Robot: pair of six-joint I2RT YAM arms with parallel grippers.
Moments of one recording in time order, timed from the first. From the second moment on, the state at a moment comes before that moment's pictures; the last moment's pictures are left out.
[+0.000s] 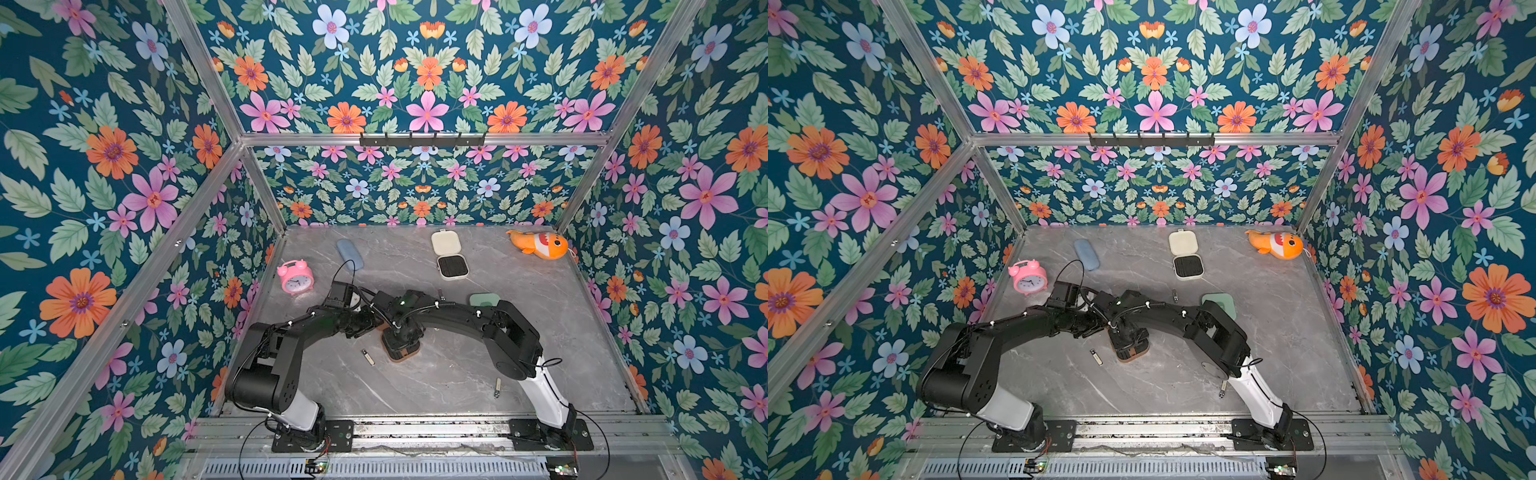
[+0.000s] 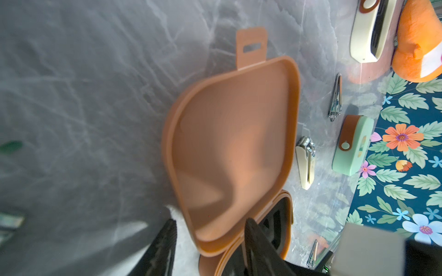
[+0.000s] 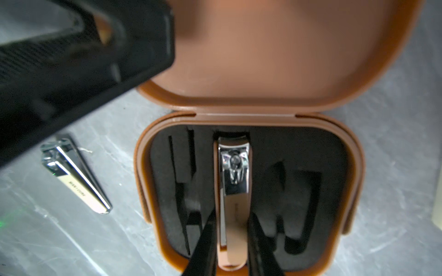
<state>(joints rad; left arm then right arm) -0.27 1.55 0.69 -0.19 0.49 -0.60 1.01 2.21 1.75 -0.97 -0.02 0.55</state>
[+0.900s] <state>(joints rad) -0.27 1.58 0.70 -0.17 0.52 -0.59 1.05 2.20 1.63 -0.86 0.15 0.69</state>
